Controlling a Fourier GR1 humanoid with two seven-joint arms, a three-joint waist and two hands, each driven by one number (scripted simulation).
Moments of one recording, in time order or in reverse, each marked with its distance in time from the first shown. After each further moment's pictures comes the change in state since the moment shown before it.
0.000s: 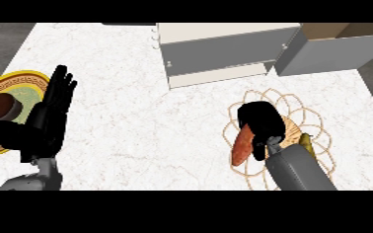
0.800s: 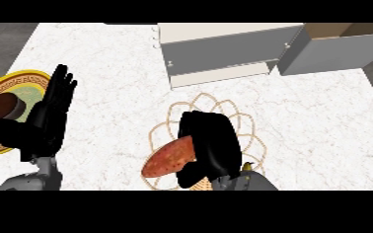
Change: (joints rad) left arm -0.006 -0.003 0.008 0.004 0.000 -0.012 0.010; right arm -0.062 0.177 0.316 -0.396 -0.239 -0.197 0.568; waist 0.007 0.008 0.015
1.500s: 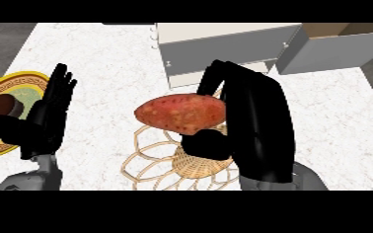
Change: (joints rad) left arm -0.013 -0.003 0.015 0.021 -0.002 -0.004 -0.002; right arm -0.250 -0.003 -0.199 -0.249 0.098 0.017 0.199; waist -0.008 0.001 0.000
